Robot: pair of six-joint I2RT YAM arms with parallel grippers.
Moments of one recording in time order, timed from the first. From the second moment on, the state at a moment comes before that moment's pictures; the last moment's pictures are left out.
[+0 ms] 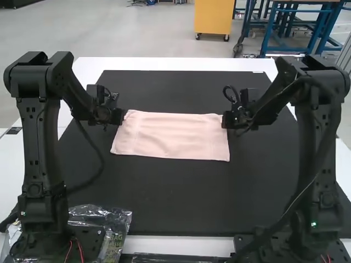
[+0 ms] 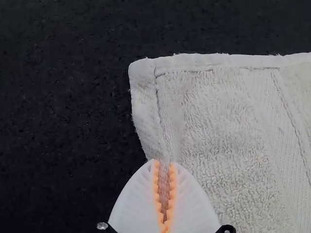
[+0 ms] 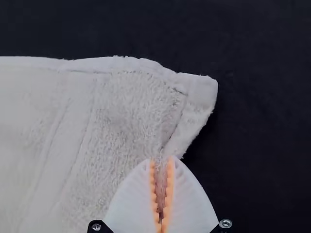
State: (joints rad) left arm 0.07 2.19 1.12 0.39 0.33 0.16; right arm 0.18 2.19 1.09 0.39 -0.28 0.09
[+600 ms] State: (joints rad) left arm 0.06 2.09 1.15 0.23 0.40 0.11; right arm 0.14 2.06 1.06 0.30 -0.35 0.09
